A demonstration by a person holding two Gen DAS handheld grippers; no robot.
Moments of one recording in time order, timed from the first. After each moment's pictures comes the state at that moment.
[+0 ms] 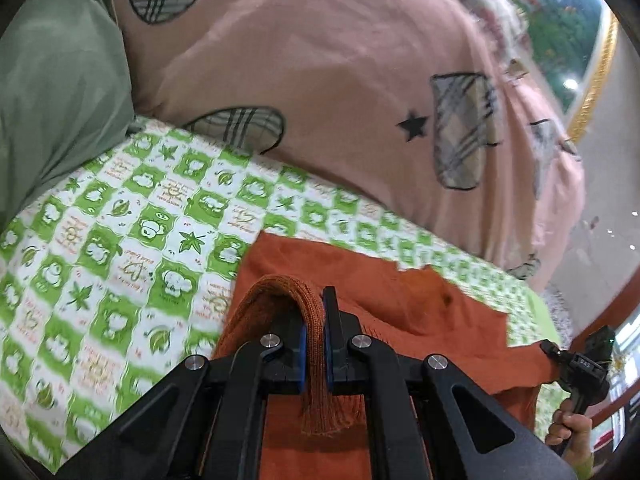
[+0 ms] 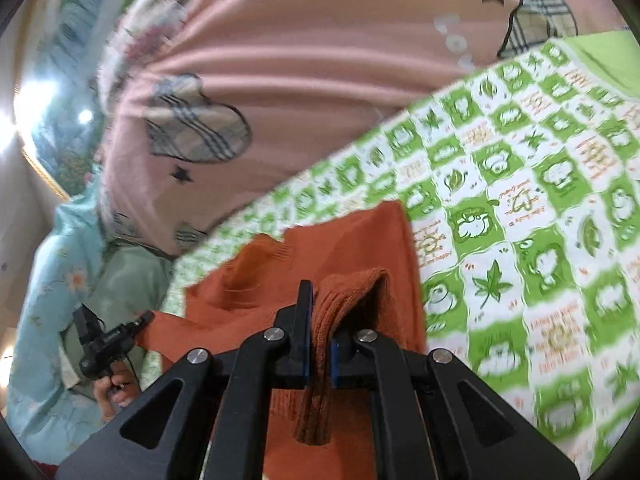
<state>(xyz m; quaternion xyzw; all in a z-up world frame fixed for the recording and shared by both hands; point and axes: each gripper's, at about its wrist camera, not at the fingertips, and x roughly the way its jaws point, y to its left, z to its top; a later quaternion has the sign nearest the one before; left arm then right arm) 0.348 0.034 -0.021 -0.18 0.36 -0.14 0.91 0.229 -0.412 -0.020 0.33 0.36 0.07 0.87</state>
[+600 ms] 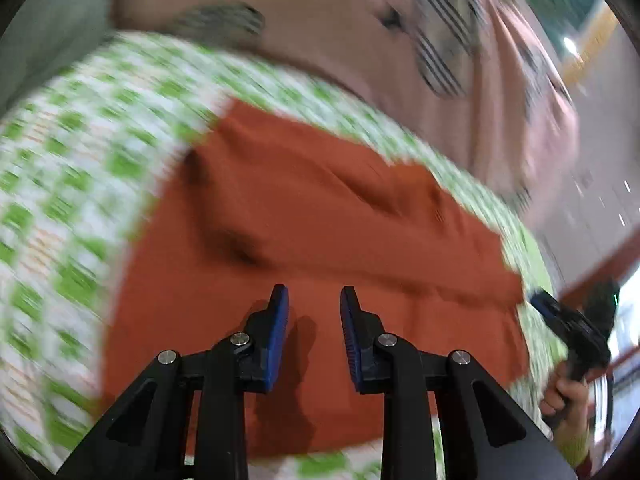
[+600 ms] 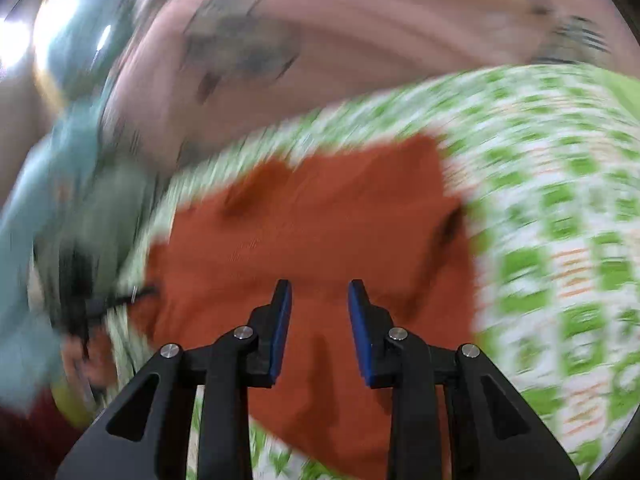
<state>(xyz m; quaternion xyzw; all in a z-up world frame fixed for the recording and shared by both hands) 0.294 -0.019 -0.069 -0.15 0.46 -0.21 0.85 0.190 -0.332 -0.021 0.19 0.43 0.13 0.87</state>
